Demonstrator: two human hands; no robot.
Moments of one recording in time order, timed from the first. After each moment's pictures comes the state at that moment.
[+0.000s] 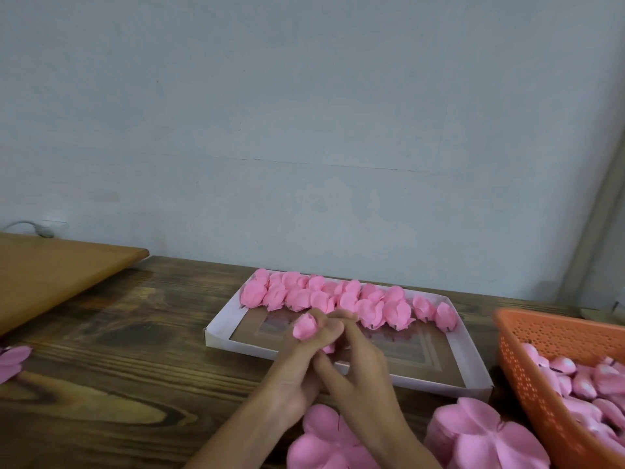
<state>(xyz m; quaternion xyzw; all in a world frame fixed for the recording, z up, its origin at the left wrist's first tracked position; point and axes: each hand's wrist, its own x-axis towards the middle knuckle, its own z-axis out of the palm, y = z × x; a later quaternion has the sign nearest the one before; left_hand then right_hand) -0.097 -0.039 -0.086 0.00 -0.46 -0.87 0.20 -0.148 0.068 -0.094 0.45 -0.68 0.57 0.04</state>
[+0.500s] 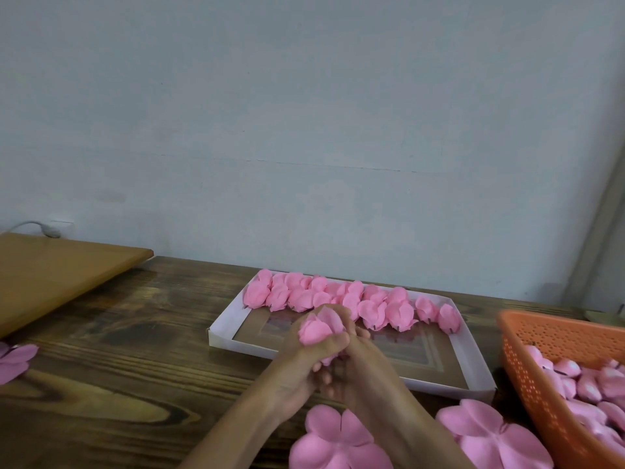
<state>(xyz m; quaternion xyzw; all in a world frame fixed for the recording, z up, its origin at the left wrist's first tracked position) -0.090 -0.045 -0.083 -0.02 -0.59 -0.79 0.17 -0.148 0.057 -0.071 0.19 -0.53 0.74 -0.36</state>
